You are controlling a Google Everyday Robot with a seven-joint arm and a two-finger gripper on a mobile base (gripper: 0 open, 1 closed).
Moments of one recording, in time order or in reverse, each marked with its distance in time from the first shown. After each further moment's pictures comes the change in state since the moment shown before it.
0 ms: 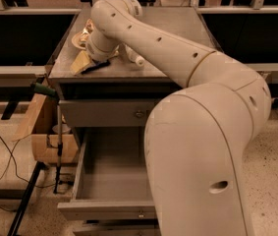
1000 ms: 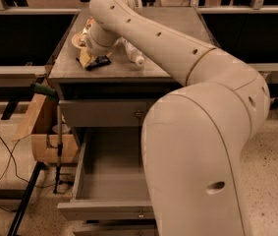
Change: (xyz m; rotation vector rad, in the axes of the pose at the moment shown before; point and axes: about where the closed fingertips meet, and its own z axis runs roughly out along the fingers) arm -0.011 0.001 -0.016 0.003 0.002 0.002
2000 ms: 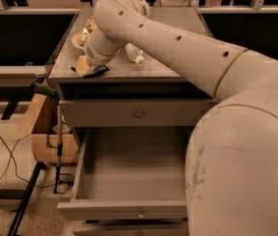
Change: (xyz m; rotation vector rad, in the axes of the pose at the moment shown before) arm 0.031 0.045 -0.034 -0.069 -0.033 -0.095
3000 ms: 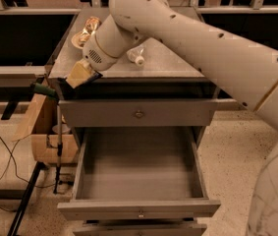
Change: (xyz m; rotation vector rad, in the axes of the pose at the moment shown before) arm 0.024 0.082 -0.070 -0.261 -0.040 -0.212
